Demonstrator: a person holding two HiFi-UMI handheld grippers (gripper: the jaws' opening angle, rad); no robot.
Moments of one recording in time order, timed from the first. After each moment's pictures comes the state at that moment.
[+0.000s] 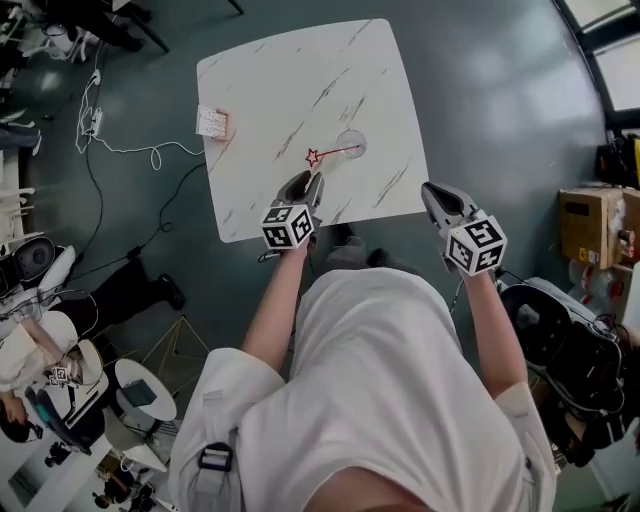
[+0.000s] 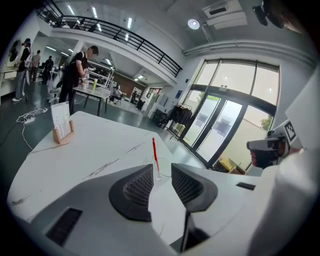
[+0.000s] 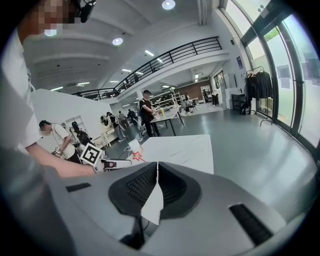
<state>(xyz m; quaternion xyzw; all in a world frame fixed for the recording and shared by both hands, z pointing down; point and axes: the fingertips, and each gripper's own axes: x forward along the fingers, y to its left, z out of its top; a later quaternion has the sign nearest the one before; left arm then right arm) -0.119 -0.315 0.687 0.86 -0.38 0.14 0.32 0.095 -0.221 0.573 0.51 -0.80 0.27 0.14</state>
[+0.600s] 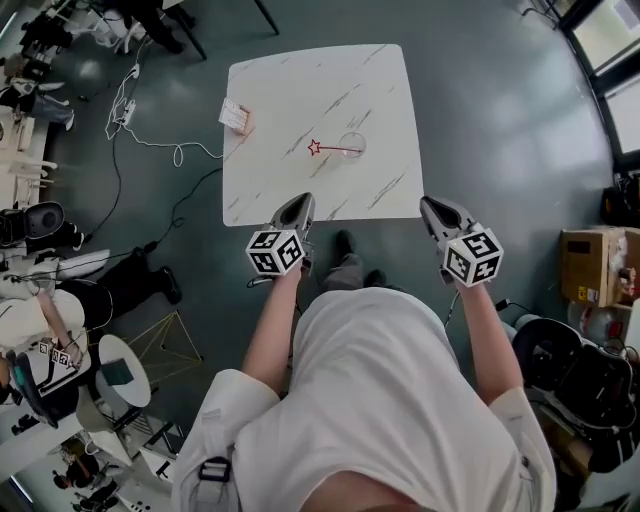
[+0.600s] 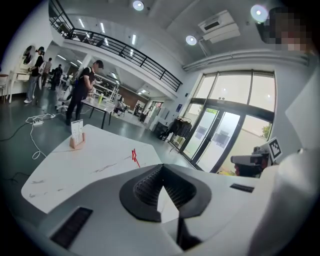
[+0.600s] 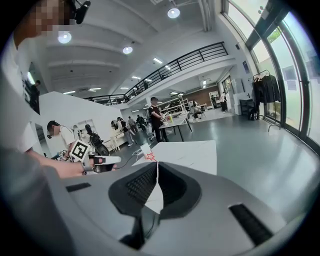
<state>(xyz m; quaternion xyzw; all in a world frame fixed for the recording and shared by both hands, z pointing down) -0.135 -0.208 0.595 0.85 -0.42 0.07 0.30 0.105 -0.148 0.537 0.48 -0.84 0.24 0.11</state>
